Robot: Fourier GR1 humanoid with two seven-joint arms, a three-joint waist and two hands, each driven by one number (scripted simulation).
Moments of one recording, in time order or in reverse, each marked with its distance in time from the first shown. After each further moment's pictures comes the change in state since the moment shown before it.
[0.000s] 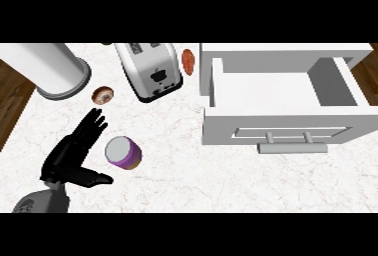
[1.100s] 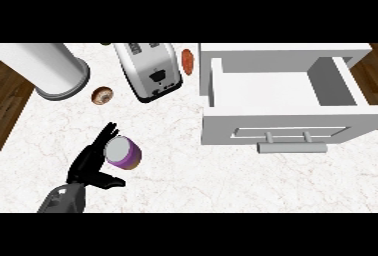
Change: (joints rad) left arm -0.199 0.018 0.019 0.670 -0.145 -0.053 -0.425; right arm -0.020 0.002 -0.092 -0.022 -0.083 0.058 0.079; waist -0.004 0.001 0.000
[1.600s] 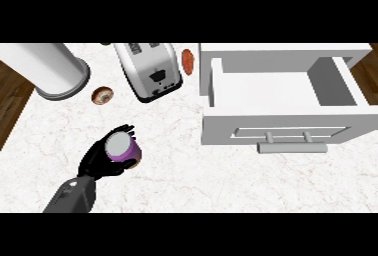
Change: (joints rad) left arm -0.089 -0.031 0.023 0.127 0.031 -0.018 -0.020; right arm -0.004 0.010 -0.024 -0.031 -0.028 0.006 0.045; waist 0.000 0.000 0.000
